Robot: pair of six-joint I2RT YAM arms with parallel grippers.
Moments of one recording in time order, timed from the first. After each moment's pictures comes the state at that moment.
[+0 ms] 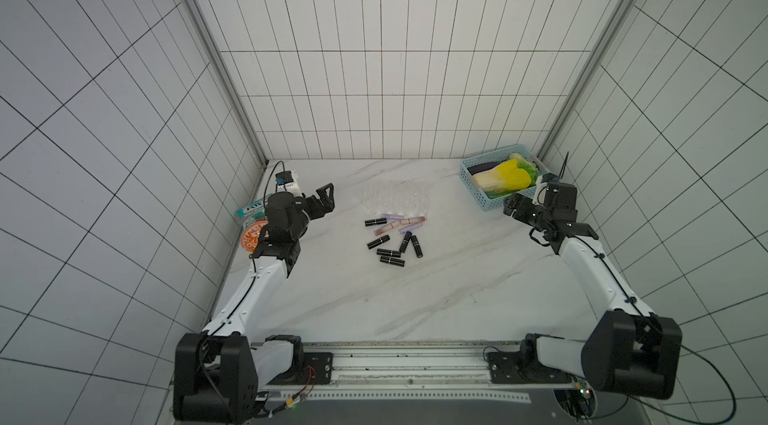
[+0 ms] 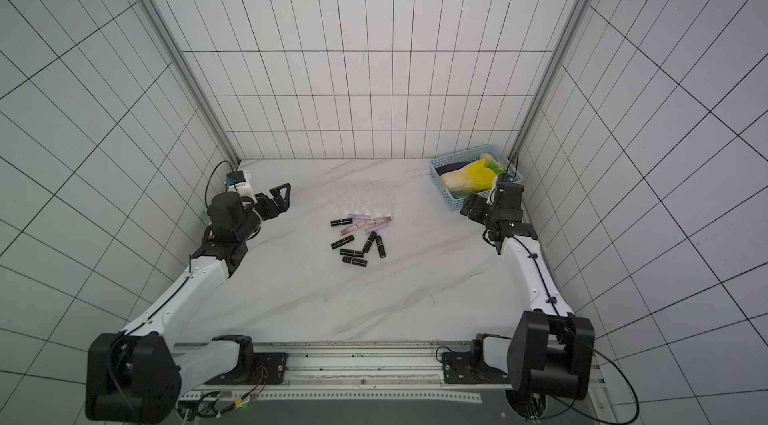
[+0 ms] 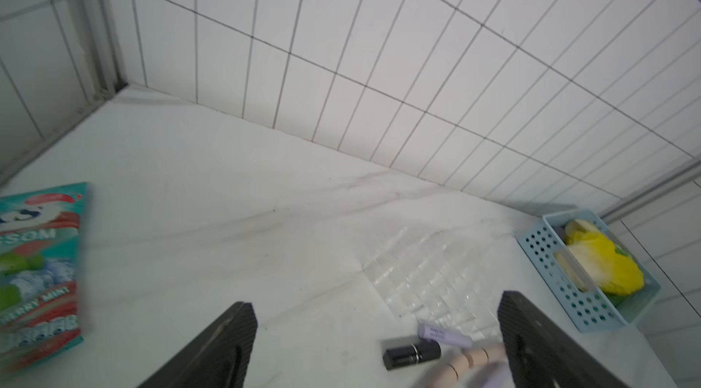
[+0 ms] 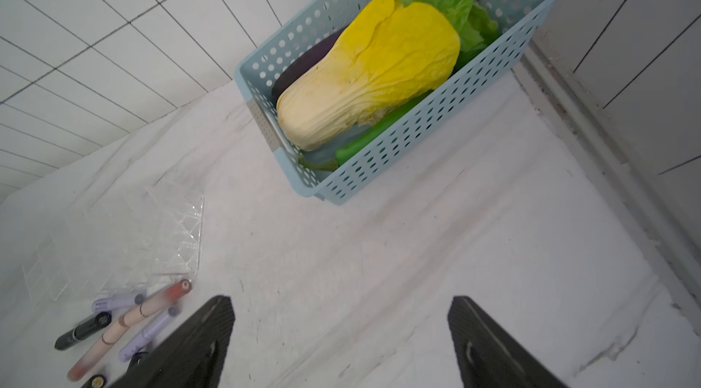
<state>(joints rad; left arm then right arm) -0.11 1.16 0.76 0.07 0.16 -0.42 0.04 1.27 0.96 -0.38 -0.13 0.29</state>
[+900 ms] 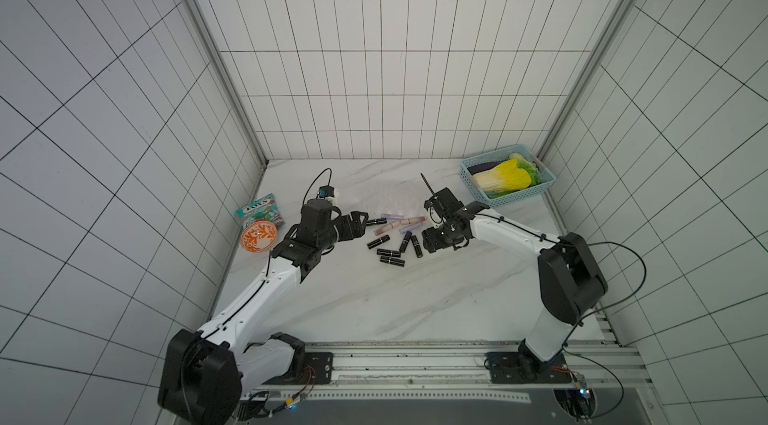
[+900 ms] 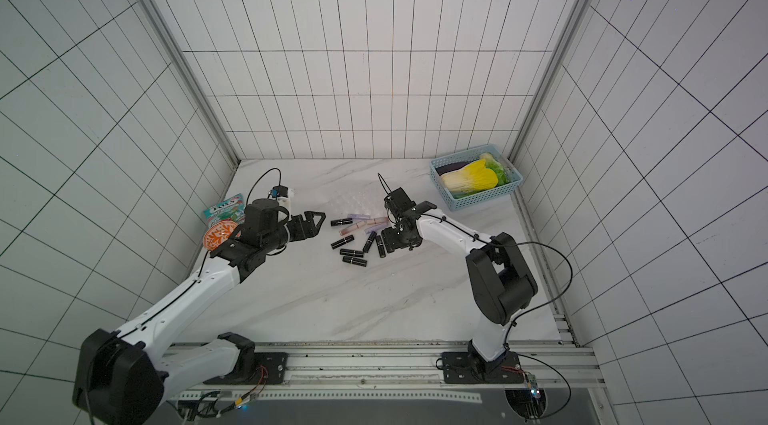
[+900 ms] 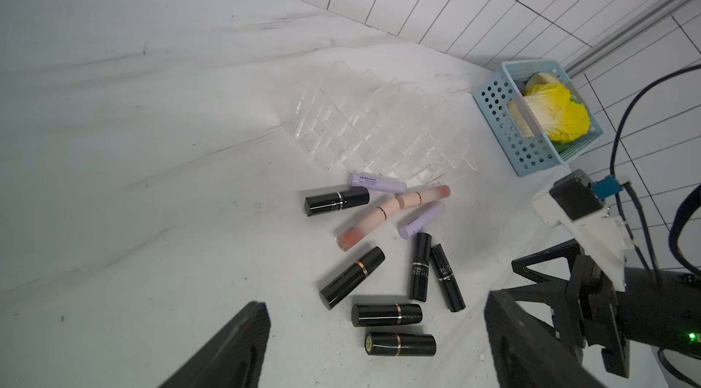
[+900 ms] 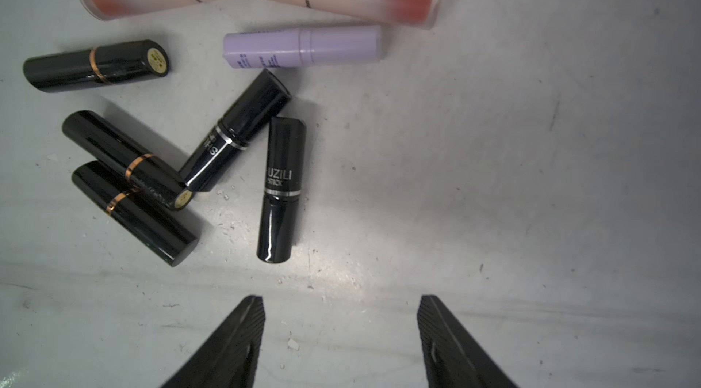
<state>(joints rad) -0.30 1.12 0.78 -0.23 0.14 -0.51 0.70 1.78 1.27 -0.71 -0.05 0.17</state>
